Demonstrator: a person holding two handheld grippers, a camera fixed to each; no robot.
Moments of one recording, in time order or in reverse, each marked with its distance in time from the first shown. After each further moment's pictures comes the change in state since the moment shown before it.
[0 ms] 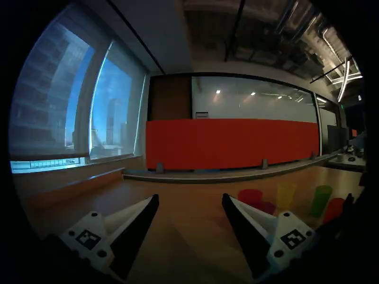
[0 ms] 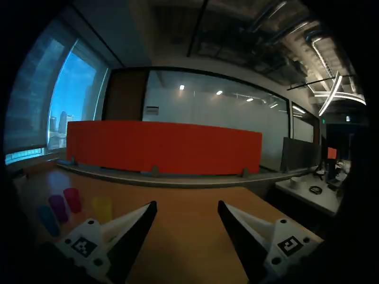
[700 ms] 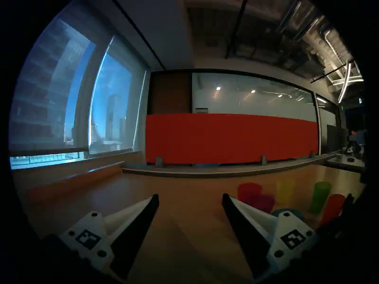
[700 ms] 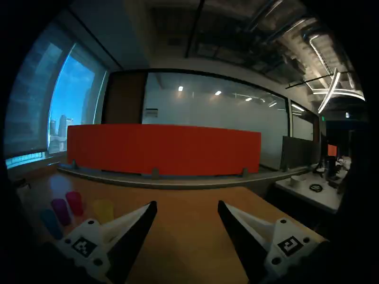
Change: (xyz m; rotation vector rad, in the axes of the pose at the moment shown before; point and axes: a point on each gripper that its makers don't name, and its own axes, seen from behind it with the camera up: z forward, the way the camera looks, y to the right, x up) left arm -0.018 -0.001 -0.002 -0.010 -0.030 -0.018; right arm 0.002 0.006 -0.006 0.000 0.009 0.019
